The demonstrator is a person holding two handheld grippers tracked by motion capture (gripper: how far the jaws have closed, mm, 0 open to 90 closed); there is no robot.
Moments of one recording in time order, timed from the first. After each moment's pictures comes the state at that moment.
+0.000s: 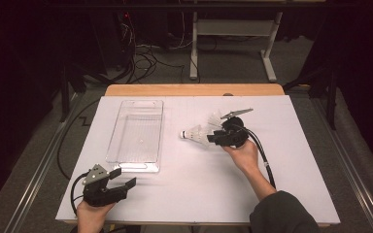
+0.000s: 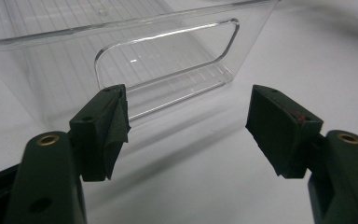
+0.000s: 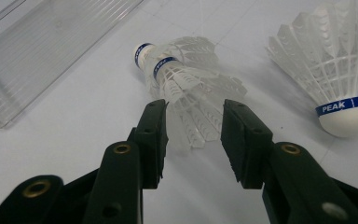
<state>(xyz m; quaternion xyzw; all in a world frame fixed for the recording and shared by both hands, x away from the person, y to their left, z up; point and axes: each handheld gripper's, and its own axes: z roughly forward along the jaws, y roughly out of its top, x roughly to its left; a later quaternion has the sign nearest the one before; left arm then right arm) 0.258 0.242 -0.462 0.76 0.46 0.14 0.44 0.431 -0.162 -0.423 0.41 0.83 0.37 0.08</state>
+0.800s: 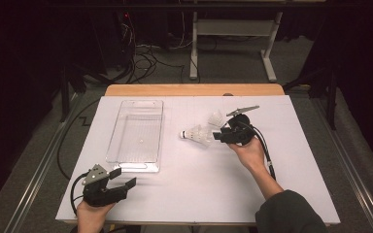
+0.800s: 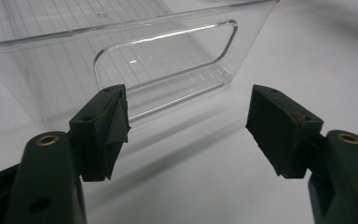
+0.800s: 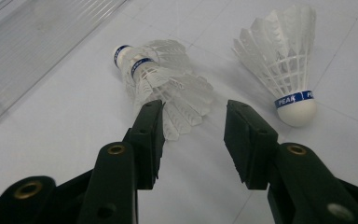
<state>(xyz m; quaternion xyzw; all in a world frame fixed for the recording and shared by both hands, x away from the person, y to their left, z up) 0.257 0.242 -0.462 0.76 0.46 0.14 0.44 0.431 -0.176 -0.412 0.43 0.82 0.36 0.10</state>
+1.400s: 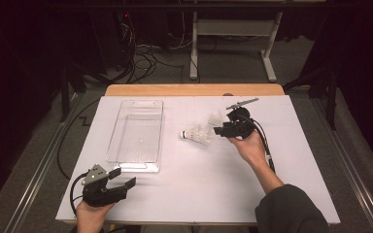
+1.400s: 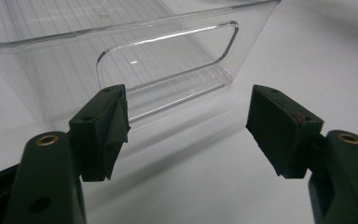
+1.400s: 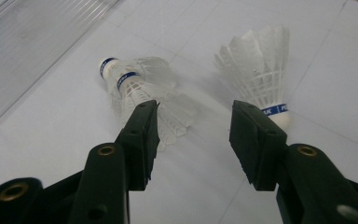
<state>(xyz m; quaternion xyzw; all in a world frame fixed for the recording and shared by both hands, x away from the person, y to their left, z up) 0.257 0.243 -0.462 0.76 0.46 0.14 0.44 0.444 -0.174 -0.395 0.44 0.82 0.34 0.12</state>
